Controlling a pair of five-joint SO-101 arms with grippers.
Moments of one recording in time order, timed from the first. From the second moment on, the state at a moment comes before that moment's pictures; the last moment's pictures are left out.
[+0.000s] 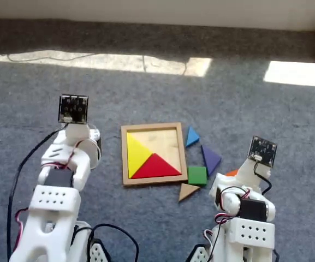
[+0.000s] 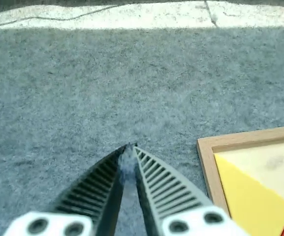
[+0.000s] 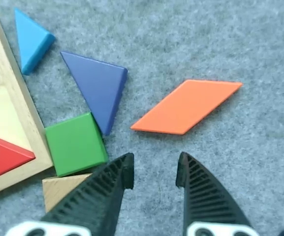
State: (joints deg) left arm -2.7 -51.3 72.5 25.1 4.9; right arm 2.0 -76.0 80.2 65.7 -10.4
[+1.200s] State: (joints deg) left arm -5.1 -101.8 96.0 66.6 -4.8; right arm 1.7 -75.5 71.3 61.4 -1.7
